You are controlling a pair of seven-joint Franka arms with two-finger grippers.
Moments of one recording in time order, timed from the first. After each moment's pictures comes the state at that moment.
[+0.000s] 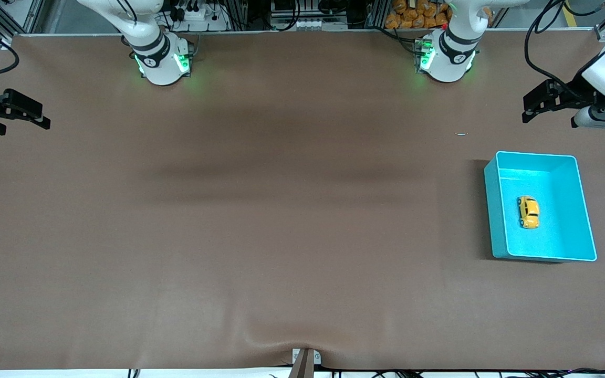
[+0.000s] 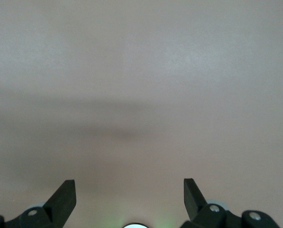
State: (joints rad) left arm -0.03 -0.07 -0.08 -1.61 -0.02 1.51 0.01; right arm -0.15 -0.03 0.08 -1.57 0.08 1.46 -0.15
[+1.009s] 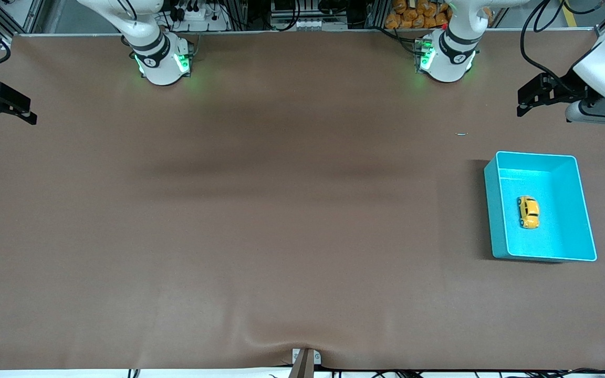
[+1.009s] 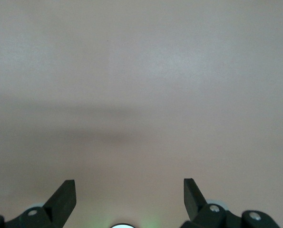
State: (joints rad) left arm -0.03 -0.07 -0.10 -1.59 -0.02 1.47 0.01; right arm -0.15 -0.06 0.08 -1.56 0.01 1.46 -0.16
